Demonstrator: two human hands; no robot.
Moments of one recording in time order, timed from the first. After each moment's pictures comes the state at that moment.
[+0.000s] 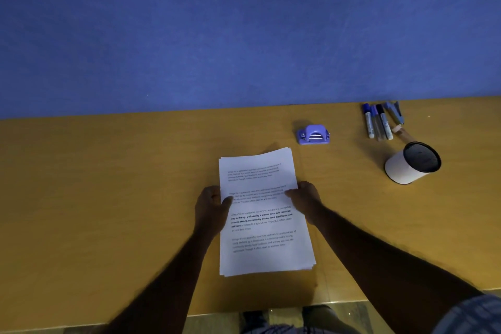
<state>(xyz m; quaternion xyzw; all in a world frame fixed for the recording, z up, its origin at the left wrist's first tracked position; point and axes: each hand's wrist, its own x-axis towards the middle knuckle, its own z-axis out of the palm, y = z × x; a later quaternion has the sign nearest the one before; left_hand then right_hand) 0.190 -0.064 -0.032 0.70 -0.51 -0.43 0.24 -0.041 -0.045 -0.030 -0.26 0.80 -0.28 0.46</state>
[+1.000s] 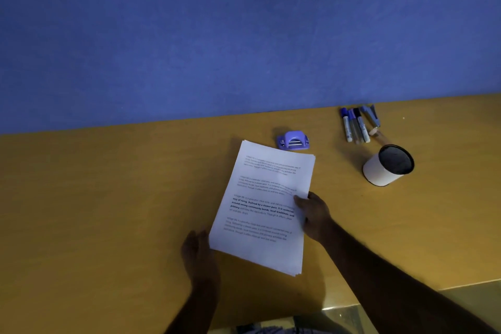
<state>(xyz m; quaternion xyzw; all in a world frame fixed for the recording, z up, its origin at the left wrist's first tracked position) 0.150 0.014 -0.023 0.71 -0.20 -0.51 0.45 -0.091 -0.012 -0.017 -0.02 0.64 -0.51 0.58</state>
